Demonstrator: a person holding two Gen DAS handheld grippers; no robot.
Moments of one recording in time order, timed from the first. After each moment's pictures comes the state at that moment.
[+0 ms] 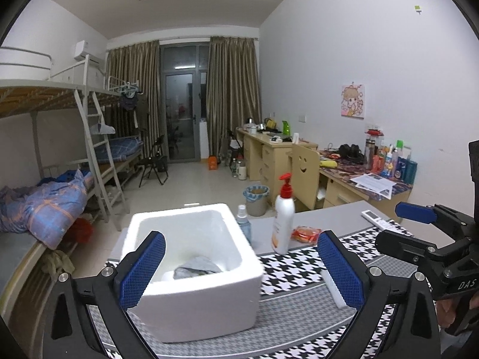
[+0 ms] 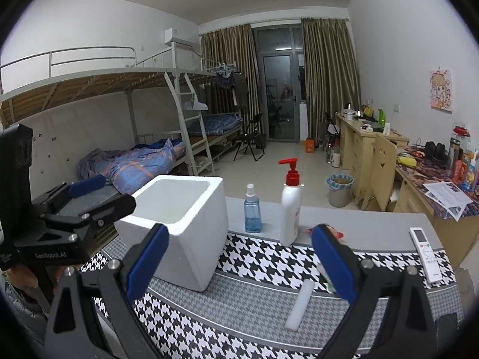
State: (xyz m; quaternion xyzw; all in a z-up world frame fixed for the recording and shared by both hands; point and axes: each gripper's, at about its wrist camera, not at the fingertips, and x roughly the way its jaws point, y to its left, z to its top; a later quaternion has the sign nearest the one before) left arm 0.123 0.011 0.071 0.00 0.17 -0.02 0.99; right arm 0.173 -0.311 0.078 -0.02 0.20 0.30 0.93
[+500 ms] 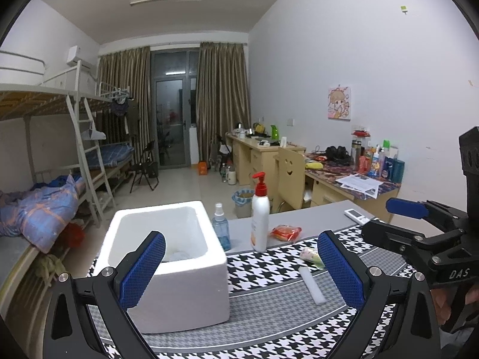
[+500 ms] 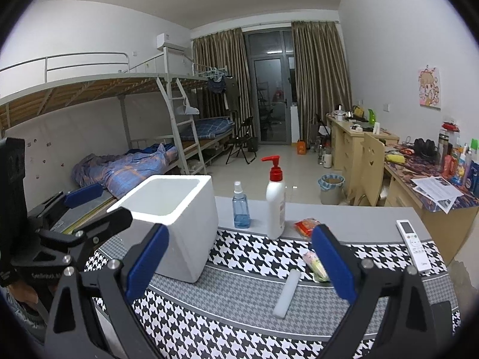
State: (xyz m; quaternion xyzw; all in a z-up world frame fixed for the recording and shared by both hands) left arm 0.101 -0.017 0.062 0.01 0.15 -0.05 0.99; right arm 0.161 -0.334 0.074 -0.01 0.19 0.28 0.94
